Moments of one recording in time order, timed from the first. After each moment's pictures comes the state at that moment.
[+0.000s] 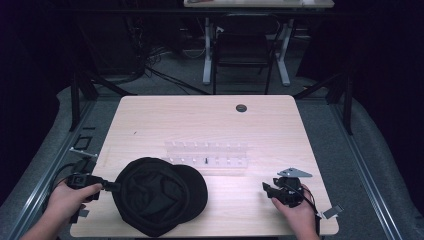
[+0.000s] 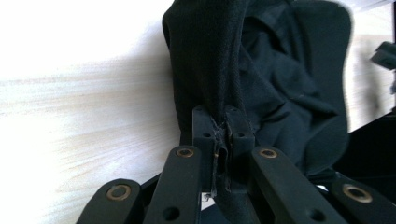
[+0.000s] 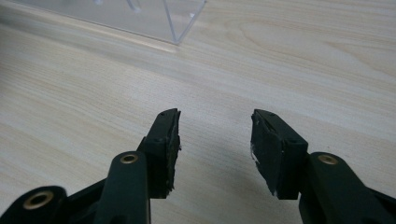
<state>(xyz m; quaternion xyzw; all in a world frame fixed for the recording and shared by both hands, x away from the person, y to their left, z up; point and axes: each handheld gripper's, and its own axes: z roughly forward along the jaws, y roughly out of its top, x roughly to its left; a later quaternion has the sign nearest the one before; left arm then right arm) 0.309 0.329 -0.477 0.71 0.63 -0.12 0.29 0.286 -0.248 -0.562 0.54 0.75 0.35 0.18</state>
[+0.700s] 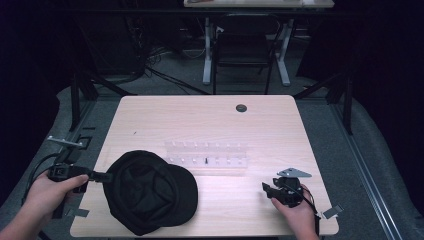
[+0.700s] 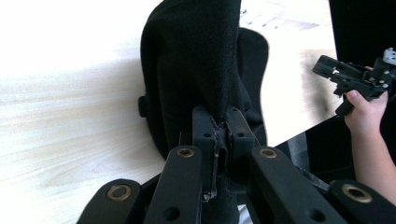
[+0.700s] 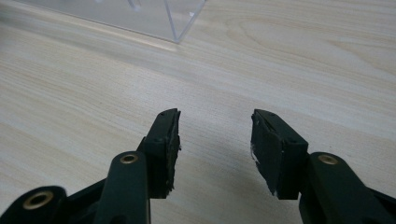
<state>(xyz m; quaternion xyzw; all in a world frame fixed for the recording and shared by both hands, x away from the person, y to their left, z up) 0.302 0.335 -0.422 0.70 0.61 -0.13 0.34 0.286 -0.247 -0.563 0.54 0.75 0.35 0.18</state>
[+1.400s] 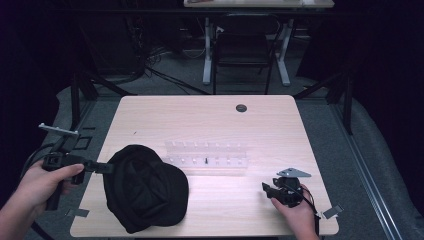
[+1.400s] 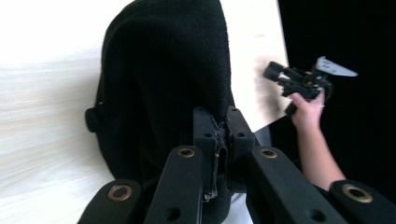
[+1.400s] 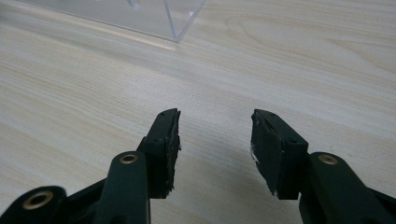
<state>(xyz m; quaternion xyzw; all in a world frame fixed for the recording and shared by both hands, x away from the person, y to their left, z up) 0.307 0.330 -0.390 0.68 0.60 -0.19 0.38 0.287 -0.247 -0.564 0.54 0.75 0.34 0.18</state>
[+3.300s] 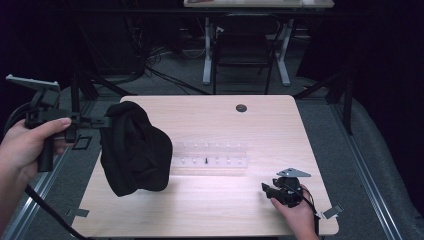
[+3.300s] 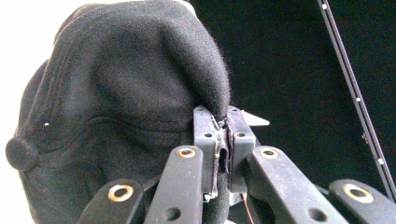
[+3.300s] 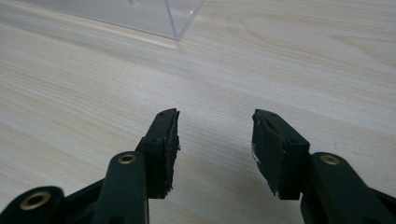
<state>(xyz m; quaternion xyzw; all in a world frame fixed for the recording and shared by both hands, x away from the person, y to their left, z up) 0.337 0.312 -0.291 0.65 0.56 -0.17 0.49 0.287 -0.246 -0.565 0.54 0.75 0.34 0.17</state>
